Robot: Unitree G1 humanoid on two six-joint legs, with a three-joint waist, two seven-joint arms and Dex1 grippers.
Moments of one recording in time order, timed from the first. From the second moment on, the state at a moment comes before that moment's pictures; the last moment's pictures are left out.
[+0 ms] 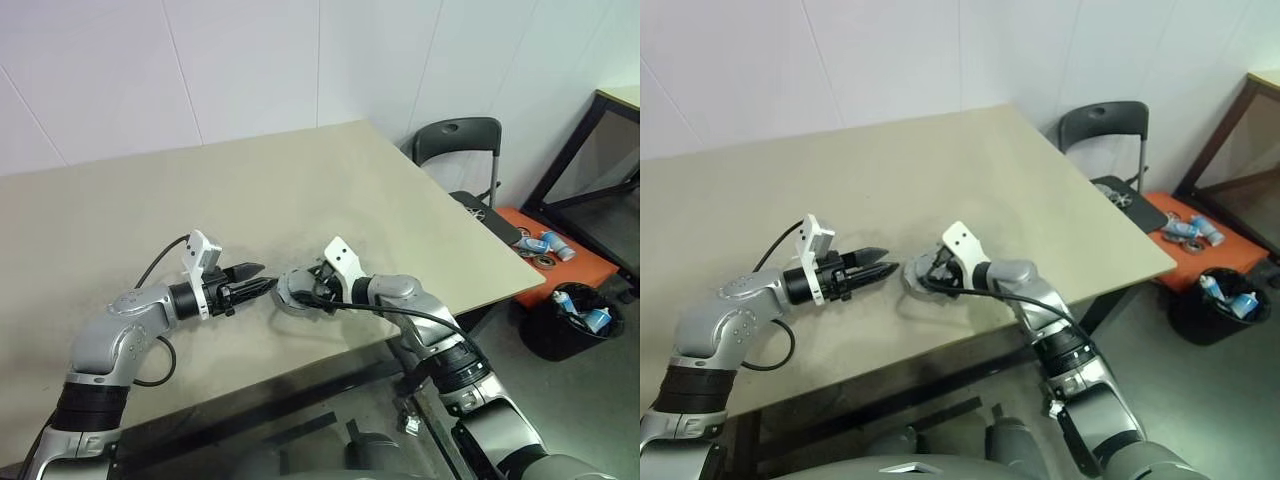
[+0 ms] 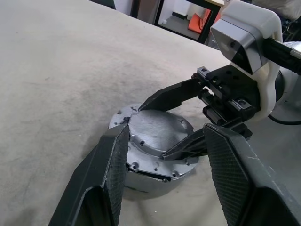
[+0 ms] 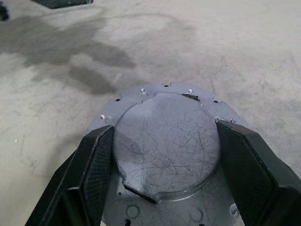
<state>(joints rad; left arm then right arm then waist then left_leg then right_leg) -0.24 0.58 0.08 -0.12 -0.60 0.65 -0.88 -0.53 -0.17 0.31 0.17 0.13 0.60 0.67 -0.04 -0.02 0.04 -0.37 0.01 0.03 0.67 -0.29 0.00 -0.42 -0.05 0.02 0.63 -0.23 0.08</state>
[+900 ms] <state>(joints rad) -0.23 0.58 0.08 -0.14 -0.62 0.65 -0.86 -0.53 -0.16 0.36 0.23 0.05 0.49 0.66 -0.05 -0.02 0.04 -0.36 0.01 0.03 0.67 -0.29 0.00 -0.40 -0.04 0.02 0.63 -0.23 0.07</state>
